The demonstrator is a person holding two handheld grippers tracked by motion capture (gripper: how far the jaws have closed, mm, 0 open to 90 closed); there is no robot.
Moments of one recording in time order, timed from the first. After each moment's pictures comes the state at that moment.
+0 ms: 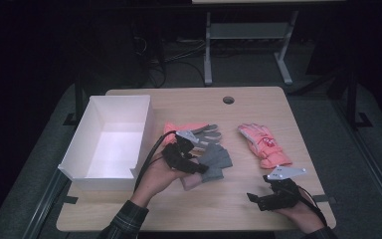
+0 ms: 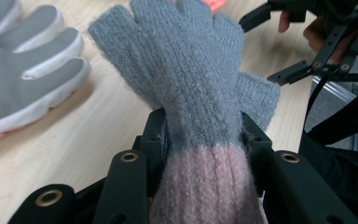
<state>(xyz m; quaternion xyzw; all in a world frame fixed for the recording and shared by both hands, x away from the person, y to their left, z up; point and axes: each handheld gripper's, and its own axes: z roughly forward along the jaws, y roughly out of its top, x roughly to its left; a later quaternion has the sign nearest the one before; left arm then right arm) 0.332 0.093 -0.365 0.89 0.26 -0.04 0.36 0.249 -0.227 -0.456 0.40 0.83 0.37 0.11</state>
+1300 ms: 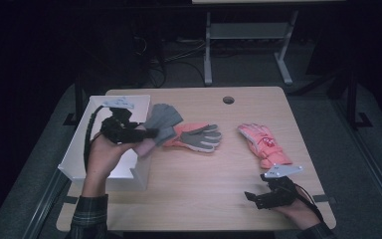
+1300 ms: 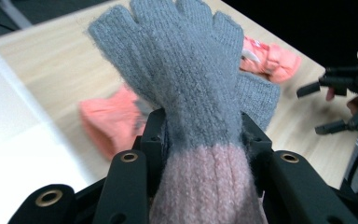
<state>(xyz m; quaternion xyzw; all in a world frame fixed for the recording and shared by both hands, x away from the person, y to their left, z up) 0.342 0.228 -0.286 0.82 0.37 0.09 0.43 0.256 -0.220 -0.457 0.39 0.83 0.37 0.10</state>
